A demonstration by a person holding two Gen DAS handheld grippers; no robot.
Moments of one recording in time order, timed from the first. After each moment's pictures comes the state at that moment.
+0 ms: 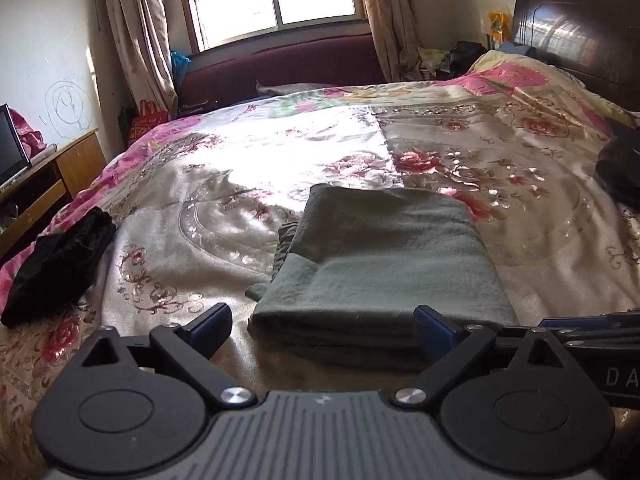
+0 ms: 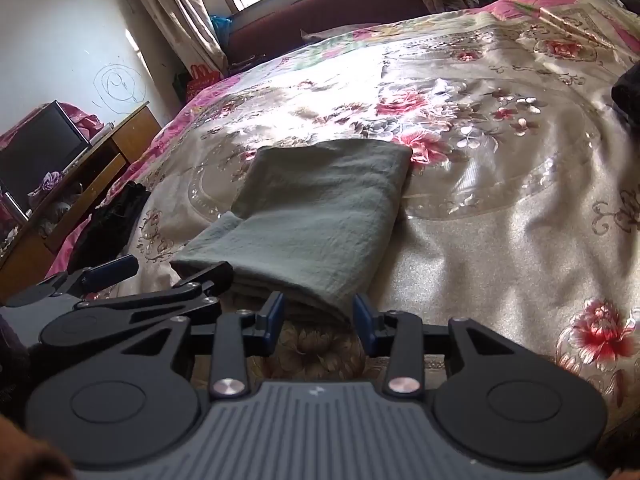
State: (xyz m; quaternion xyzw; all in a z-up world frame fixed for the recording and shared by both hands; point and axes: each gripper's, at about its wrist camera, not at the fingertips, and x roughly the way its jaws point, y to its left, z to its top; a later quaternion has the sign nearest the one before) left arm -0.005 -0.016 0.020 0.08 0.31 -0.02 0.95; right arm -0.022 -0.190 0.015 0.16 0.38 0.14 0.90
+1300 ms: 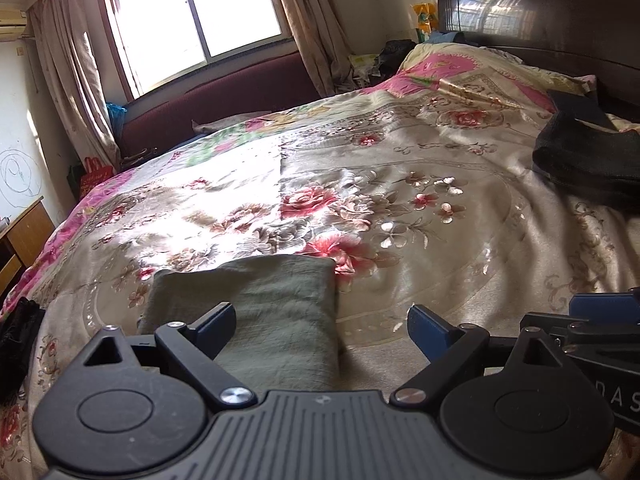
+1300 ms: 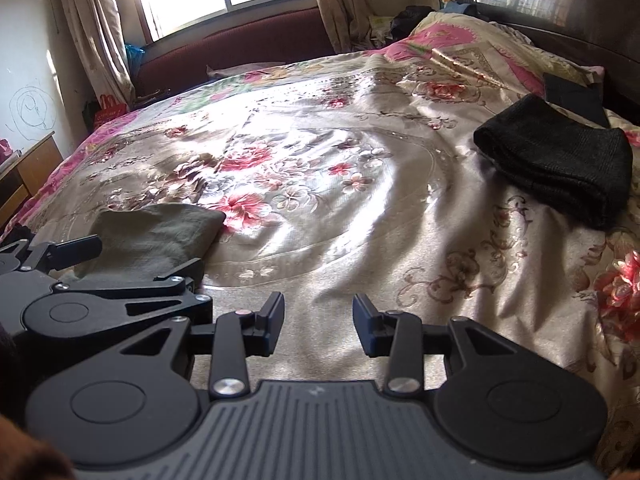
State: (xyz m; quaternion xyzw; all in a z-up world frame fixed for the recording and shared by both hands) left arm 0.042 -0.164 0.014 0.15 0.28 -0.09 0.94; right arm -0.006 -0.302 0.013 0.11 0.34 -0.02 0.93
